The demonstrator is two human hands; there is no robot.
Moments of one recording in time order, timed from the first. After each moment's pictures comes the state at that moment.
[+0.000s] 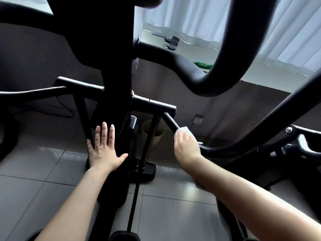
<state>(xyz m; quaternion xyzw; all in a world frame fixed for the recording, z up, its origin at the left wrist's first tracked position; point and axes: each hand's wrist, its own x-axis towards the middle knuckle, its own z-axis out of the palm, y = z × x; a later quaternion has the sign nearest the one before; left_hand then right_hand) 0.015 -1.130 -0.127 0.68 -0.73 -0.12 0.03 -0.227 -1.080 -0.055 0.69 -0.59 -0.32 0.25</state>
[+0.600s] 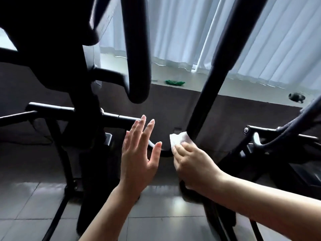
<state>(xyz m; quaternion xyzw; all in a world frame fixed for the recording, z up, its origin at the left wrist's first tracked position) -0.137 -1.009 0.004 0.36 -0.74 -0.13 0.55 -0.290 -0.942 0.057 0.76 -0.48 -0.24 0.35</state>
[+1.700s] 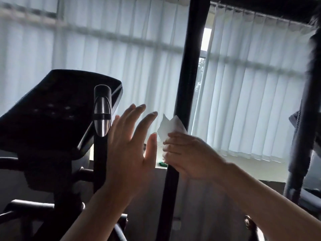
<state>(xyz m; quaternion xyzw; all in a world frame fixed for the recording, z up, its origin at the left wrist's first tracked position) -0.174 -1.028 0.256 0.23 -0.67 0.16 0.69 -0.362 -1.009 0.290 0.79 -0.27 0.07 0.55</state>
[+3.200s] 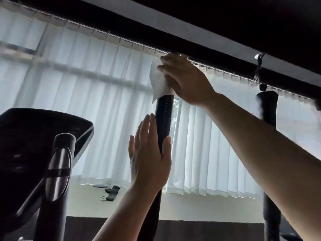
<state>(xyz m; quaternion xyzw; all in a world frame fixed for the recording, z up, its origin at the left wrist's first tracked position) -0.276 -1.054 0.346 0.21 -0.66 -0.01 0.72 -0.368 -1.011 0.546 0.64 -0.35 0.20 0.66</state>
